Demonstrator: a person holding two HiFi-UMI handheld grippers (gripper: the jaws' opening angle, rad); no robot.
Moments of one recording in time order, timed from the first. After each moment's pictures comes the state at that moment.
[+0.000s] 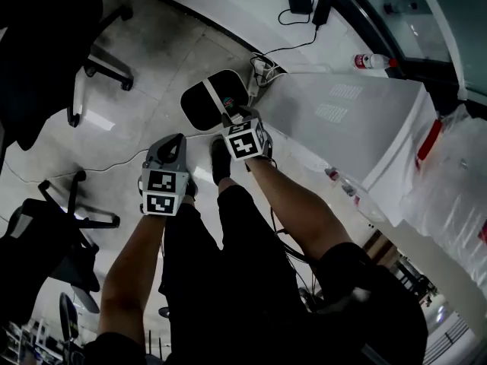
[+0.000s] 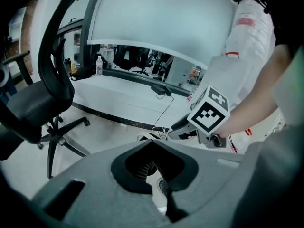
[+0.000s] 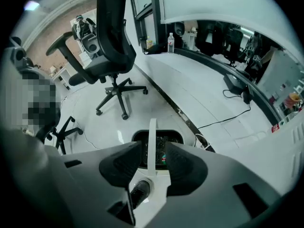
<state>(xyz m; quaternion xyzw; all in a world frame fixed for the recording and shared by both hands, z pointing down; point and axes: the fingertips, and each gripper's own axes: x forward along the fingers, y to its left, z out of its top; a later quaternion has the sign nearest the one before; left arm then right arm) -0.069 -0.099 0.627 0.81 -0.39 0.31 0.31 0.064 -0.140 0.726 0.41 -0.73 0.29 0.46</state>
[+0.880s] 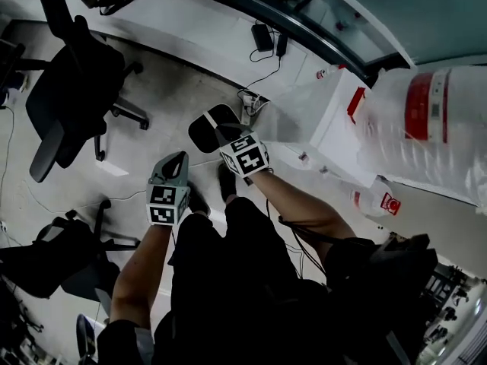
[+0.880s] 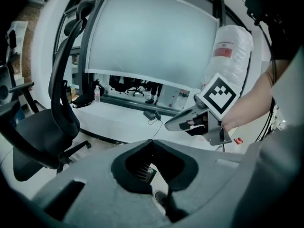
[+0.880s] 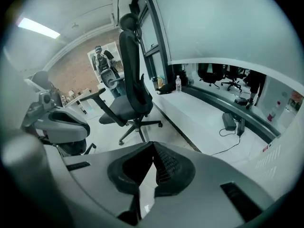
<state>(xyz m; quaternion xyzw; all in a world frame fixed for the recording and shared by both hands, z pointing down) -0.081 -0.083 0.439 0.85 -0.39 0.24 0.24 0.017 -0.136 0.478 0.41 -0.81 0.28 0.32</state>
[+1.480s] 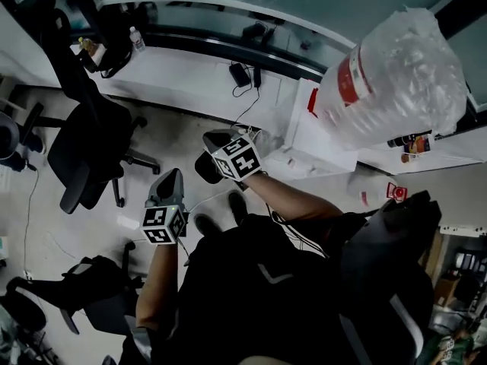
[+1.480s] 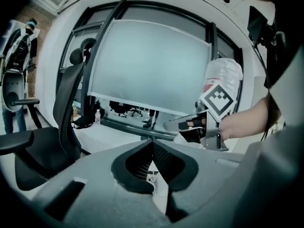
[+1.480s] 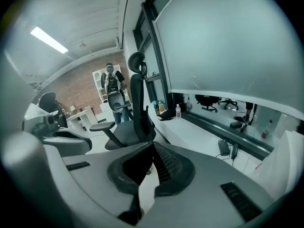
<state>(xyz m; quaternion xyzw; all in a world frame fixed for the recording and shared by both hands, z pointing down) -0.096 -0.082 0.286 0.88 -0.42 0.13 0.21 0.004 -0.150 0.301 0.45 -0.83 0.23 0.22</state>
